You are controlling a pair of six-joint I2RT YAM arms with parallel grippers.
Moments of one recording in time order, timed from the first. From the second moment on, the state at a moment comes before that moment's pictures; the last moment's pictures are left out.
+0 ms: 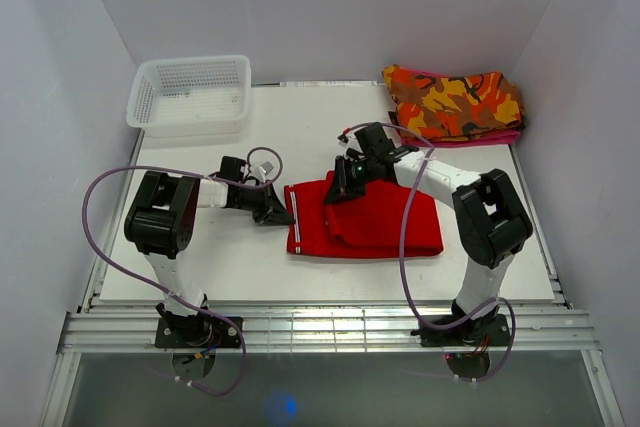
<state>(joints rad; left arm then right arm) -0.20 1.86 0.83 -0.07 0.88 -0.51 0.58 1.80 1.22 -0.35 -0.61 0.53</state>
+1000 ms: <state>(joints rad) -0.23 1.91 0.86 -0.04 0.89 -0.60 0.70 1.95 1.39 -0.35 -0.54 0.72</state>
